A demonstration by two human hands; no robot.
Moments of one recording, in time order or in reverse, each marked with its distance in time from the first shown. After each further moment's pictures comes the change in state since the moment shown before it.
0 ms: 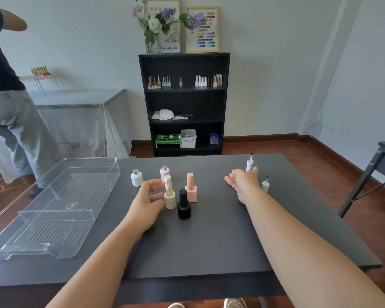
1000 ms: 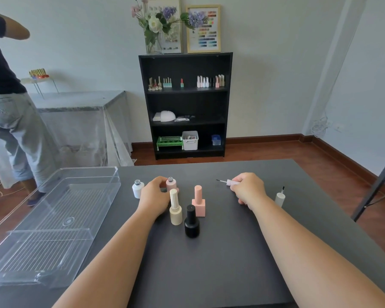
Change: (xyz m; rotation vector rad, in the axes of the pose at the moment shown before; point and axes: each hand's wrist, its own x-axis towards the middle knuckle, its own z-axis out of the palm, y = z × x) left_hand 0.084 0.006 0.010 0.368 0.103 -0.078; right_hand -0.003 -0.005 0.020 -1.089 0.049 -0.232
